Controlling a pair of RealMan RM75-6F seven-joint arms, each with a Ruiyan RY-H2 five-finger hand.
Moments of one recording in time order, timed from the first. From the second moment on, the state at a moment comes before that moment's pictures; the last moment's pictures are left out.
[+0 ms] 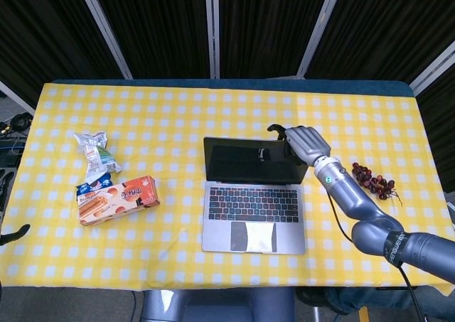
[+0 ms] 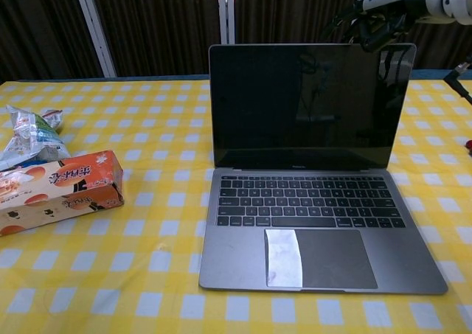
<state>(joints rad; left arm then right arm) -0.07 -1.04 -0.08 -1.76 1.32 1.48 0.25 0.95 -1.12 0.28 -1.63 -0.77 0.63 -0.13</state>
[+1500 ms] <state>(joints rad) -0.08 -1.07 -0.06 -1.77 1.36 1.47 0.30 0.75 -1.05 0.04 -1.92 -1.54 0.67 -0.17</state>
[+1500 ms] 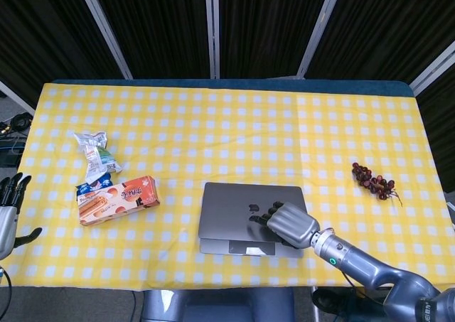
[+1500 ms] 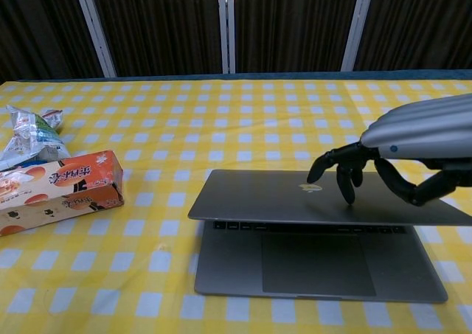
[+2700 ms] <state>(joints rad) -0.08 -1.09 -0.05 -1.76 1.38 1.47 0.31 0.59 -1.08 -0.07 -1.74 -1.82 1.18 -0.28</state>
